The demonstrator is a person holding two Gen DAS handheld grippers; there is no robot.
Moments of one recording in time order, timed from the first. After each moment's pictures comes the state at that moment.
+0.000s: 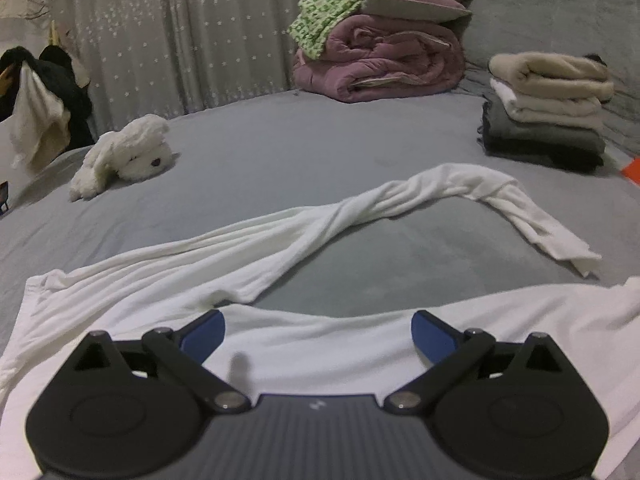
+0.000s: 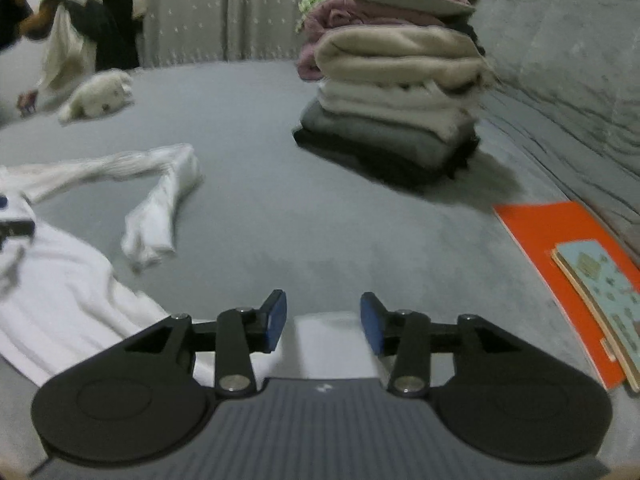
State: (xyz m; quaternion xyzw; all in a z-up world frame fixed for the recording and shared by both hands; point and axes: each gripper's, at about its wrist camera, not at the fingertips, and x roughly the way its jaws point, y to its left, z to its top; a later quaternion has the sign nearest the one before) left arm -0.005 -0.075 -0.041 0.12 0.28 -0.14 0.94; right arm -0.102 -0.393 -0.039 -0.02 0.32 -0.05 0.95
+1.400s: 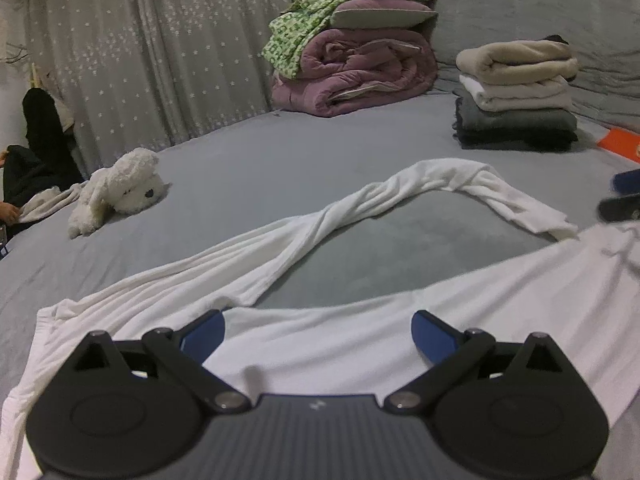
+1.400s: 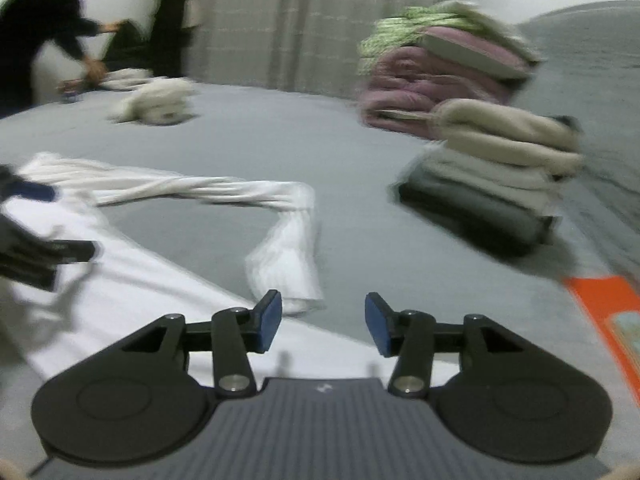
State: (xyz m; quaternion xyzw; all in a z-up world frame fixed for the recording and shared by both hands) left arm -0.030 -0.065 -0.037 0.17 0.25 -0.17 0.94; right arm -0.083 -0.276 -0.031 -0.08 0.27 0.02 0.96
